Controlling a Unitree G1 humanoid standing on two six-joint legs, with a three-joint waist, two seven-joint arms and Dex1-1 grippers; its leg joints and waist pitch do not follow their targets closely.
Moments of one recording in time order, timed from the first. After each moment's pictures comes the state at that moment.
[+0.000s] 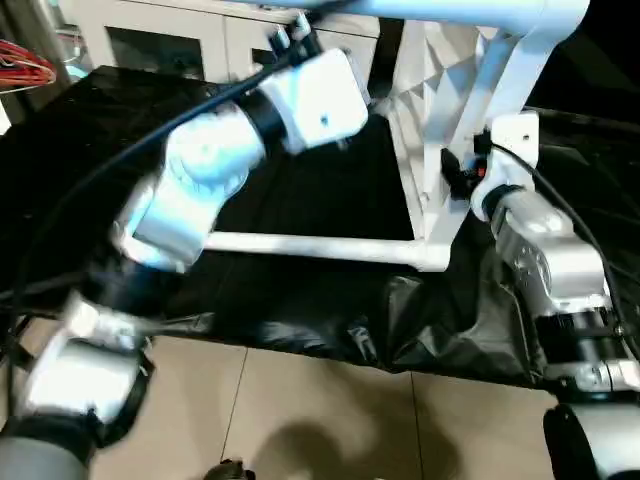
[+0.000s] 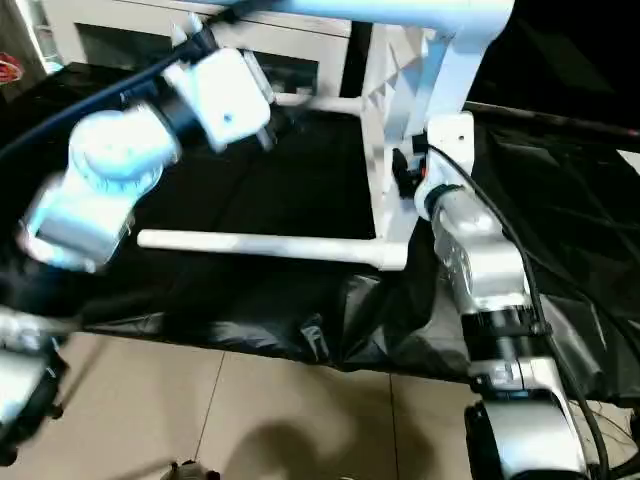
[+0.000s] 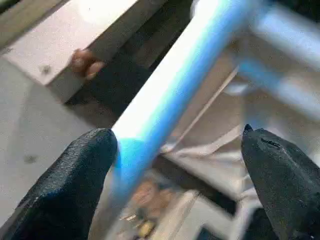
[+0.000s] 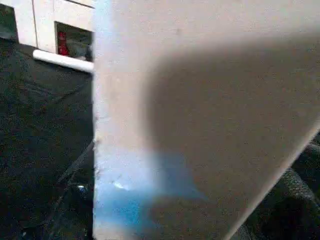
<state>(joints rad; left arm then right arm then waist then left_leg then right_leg) -0.95 0.44 -0.27 0.21 0.32 -0.19 -0.36 -0.65 -0.32 -0.03 0.29 0.17 0.42 0.07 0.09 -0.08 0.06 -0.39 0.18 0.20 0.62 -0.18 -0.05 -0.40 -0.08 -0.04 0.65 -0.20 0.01</state>
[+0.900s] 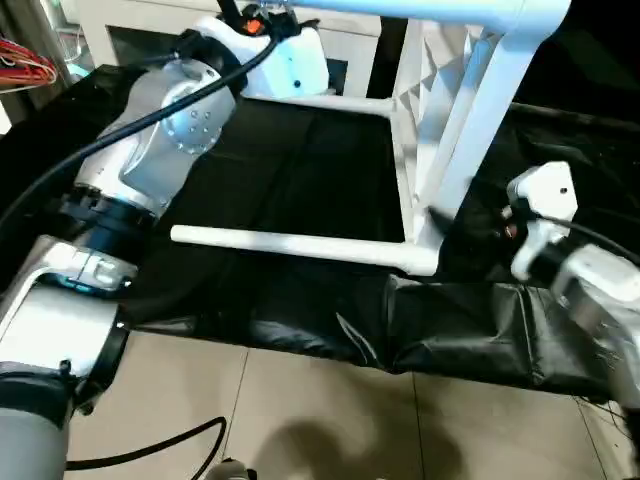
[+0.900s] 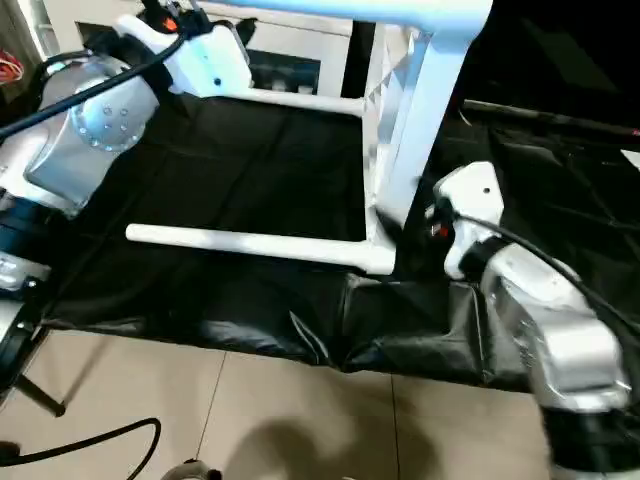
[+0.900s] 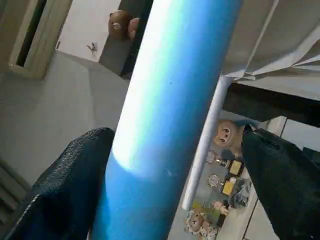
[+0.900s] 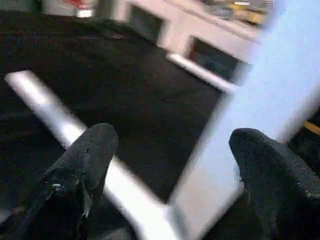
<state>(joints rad) -1.12 0.51 -0.32 0.55 0.62 -0.29 -0.10 -0.26 -0.59 -0.04 -0.26 0.39 0.47 0.61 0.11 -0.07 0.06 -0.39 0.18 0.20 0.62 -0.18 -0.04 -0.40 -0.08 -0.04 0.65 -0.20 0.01</state>
